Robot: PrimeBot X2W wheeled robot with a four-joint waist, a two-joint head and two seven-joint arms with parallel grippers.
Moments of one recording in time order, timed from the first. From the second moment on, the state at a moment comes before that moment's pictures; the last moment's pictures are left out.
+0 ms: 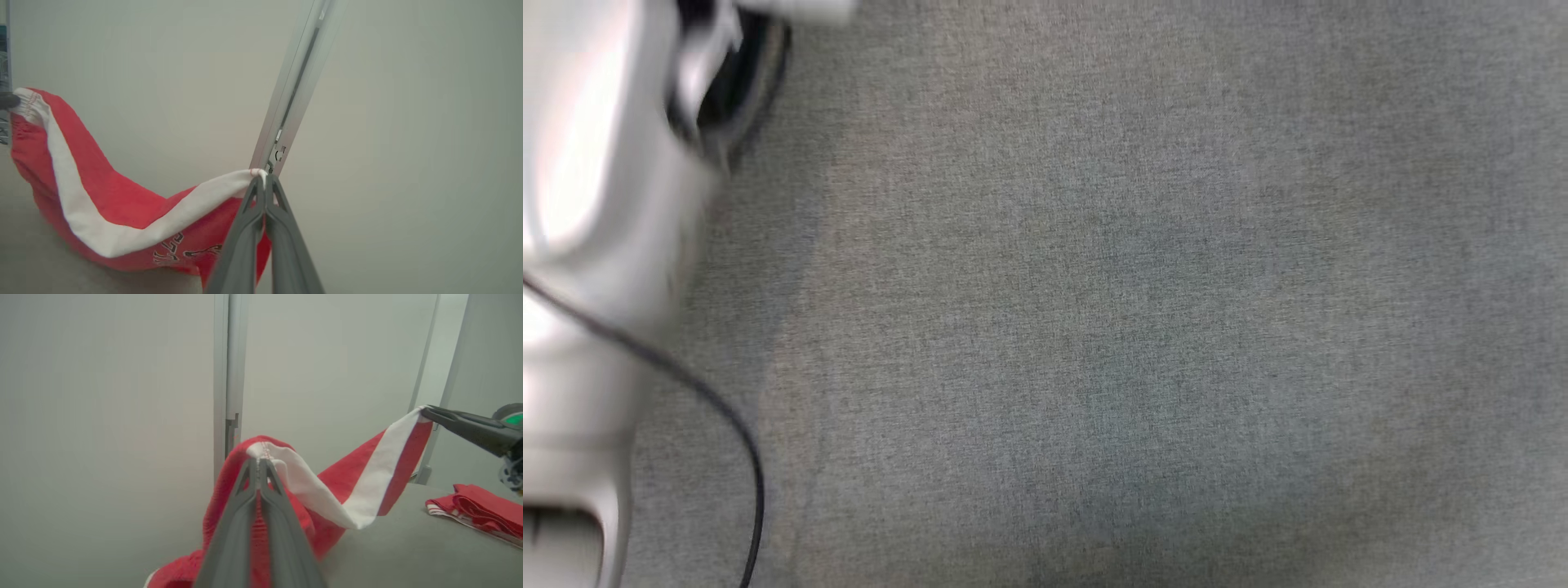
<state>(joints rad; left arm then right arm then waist) -1.19 0.28 -0.50 0.36 -0.56 -0.13 -0.26 -1.24 -0.43 0.46 0.34 0.32 0.13 -0.26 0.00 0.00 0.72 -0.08</state>
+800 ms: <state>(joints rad) -0.22 0.34 -0.43 -0.06 -0.39 -0.13 -0.26 -0.20 -0.41 0.18 -0.03 0.27 0.13 -0.26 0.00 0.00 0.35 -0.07</state>
